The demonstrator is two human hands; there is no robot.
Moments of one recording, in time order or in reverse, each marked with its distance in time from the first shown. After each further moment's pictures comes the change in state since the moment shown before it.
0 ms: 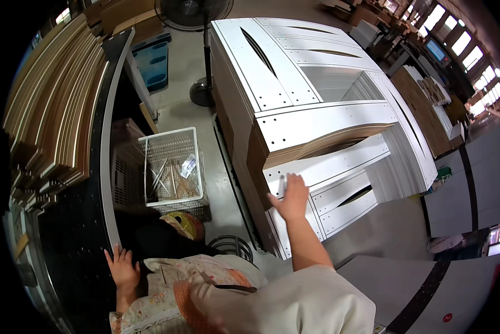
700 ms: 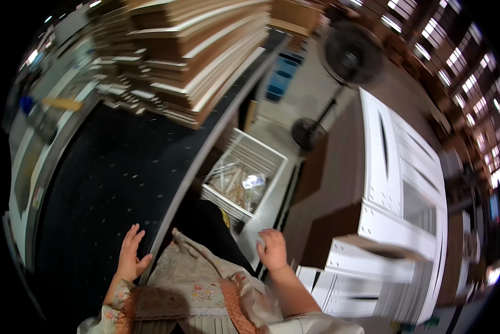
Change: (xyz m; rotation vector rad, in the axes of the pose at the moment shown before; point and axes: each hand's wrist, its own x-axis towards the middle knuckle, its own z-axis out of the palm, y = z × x) left_hand -0.130 -0.028 -0.015 -0.649 0.261 -0.407; right_hand -0.036 -0.193 0.063 0.553 -0.327 -0.741
